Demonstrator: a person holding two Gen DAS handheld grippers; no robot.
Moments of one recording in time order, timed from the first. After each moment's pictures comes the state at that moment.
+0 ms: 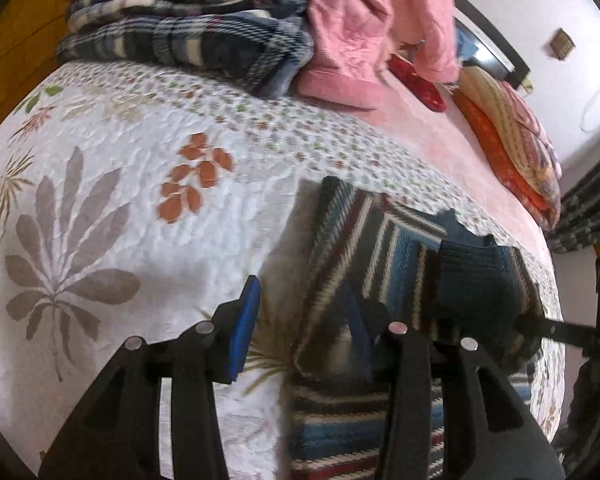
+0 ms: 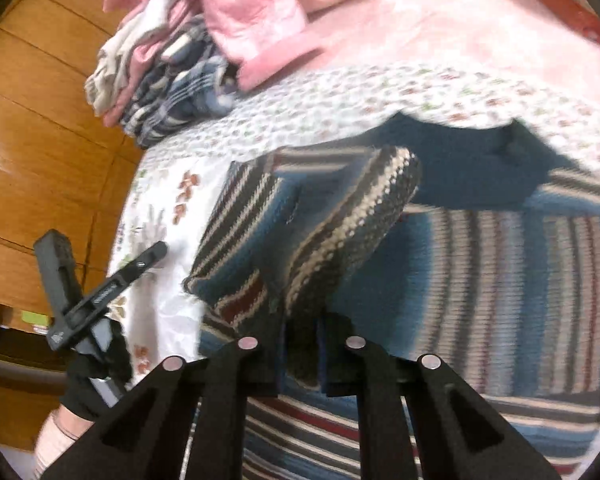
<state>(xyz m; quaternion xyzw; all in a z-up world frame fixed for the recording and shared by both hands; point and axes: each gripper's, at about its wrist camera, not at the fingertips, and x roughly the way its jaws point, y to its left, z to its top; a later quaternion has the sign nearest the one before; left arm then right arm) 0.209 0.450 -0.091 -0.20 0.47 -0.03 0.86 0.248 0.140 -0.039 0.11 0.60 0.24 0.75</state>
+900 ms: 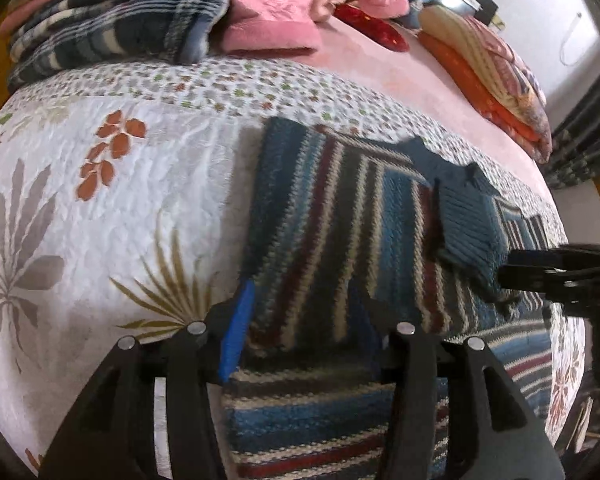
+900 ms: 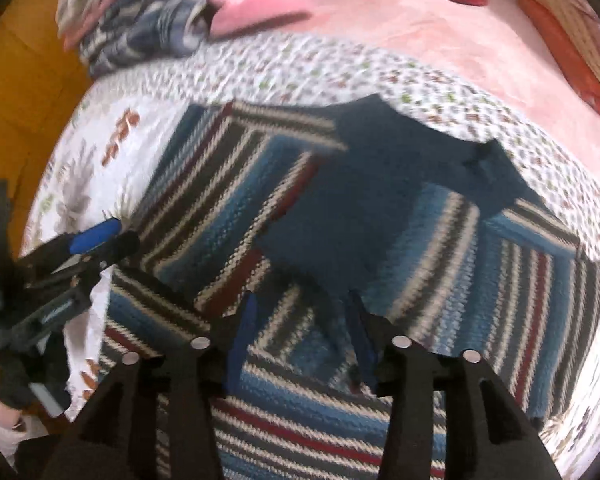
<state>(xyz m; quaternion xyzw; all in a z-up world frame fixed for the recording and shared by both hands) 0.209 0.384 -0.115 -0.13 0.52 -0.08 0.84 0.259 0.190 -0.078 -0.07 0.64 0.19 0.75</state>
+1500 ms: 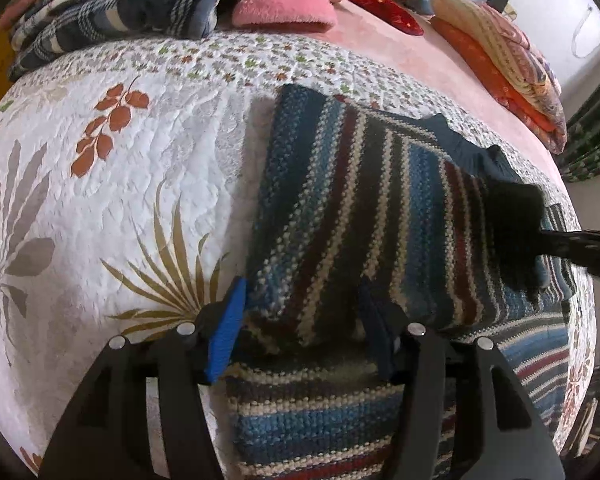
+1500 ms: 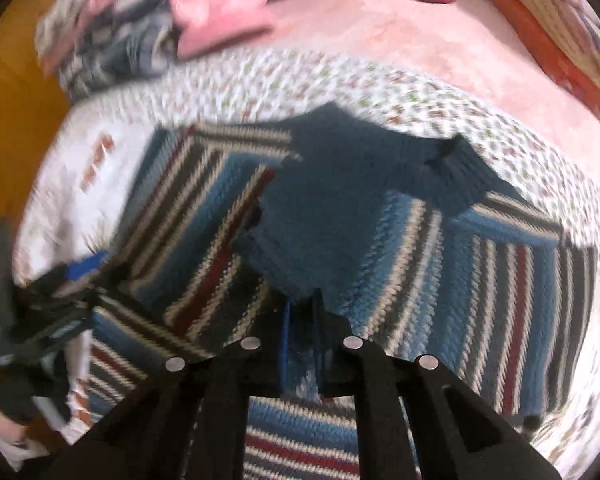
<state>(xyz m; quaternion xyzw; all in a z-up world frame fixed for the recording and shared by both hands) 0.211 0.390 -0.140 -0.13 0.54 -0.05 0.83 0.258 0.136 -0.064 -0.02 0.61 0.16 0.78</state>
